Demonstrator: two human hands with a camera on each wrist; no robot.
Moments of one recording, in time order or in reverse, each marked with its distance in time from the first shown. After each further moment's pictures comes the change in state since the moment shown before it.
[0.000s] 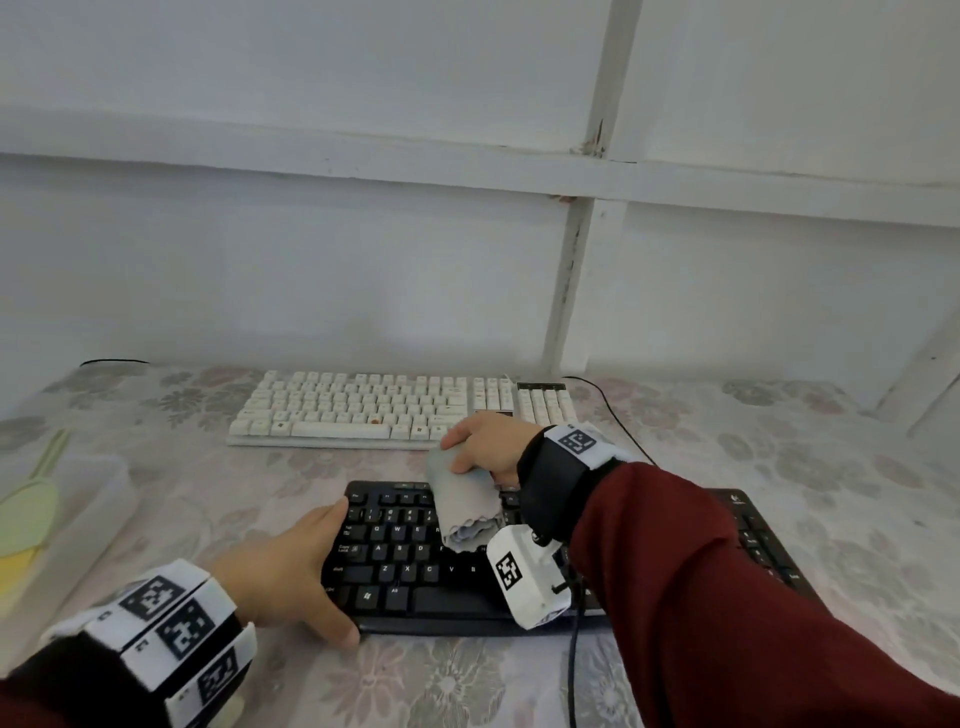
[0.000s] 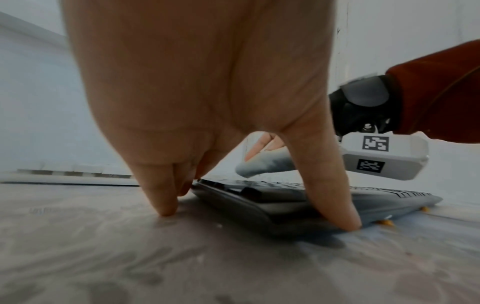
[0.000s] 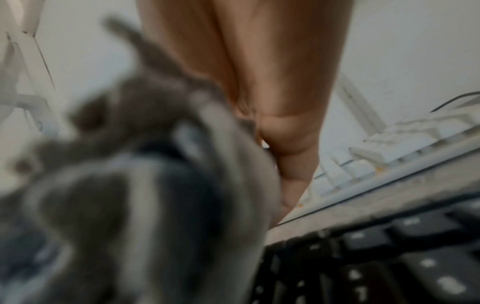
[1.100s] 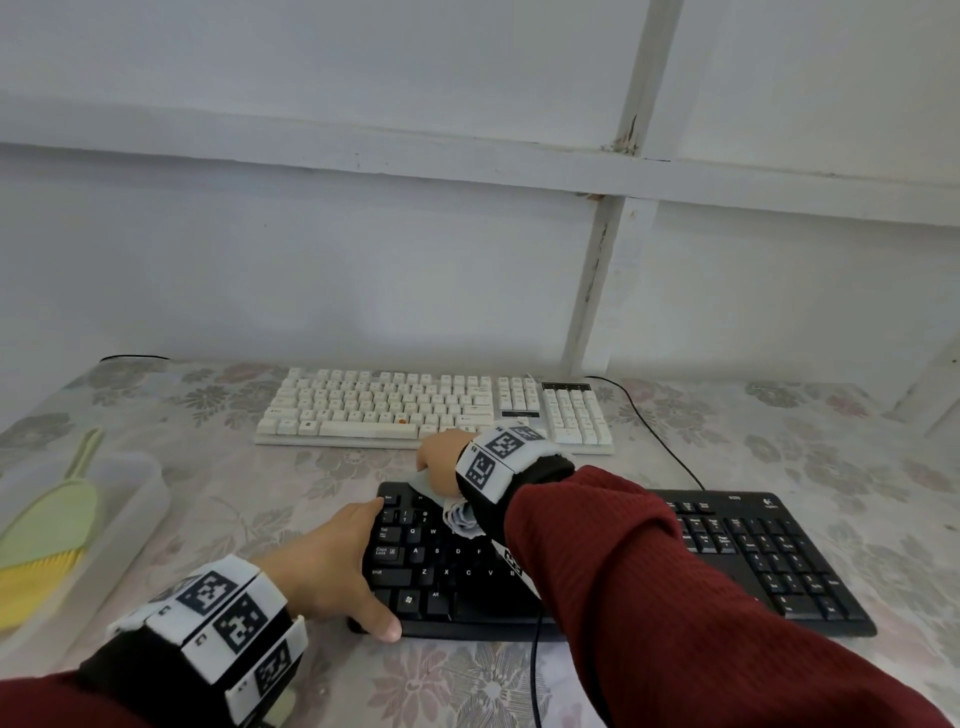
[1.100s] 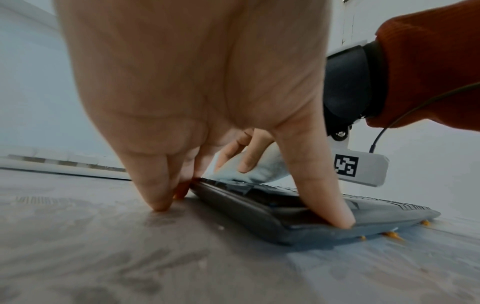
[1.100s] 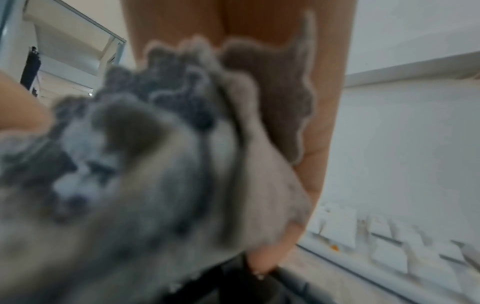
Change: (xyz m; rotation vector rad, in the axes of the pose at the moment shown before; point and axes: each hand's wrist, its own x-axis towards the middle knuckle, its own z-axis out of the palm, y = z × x) left_hand 0.011 -0.005 0.000 -0.131 0.104 0.081; right_hand 0.032 -0.044 0.046 -0.836 -0.052 -0.137
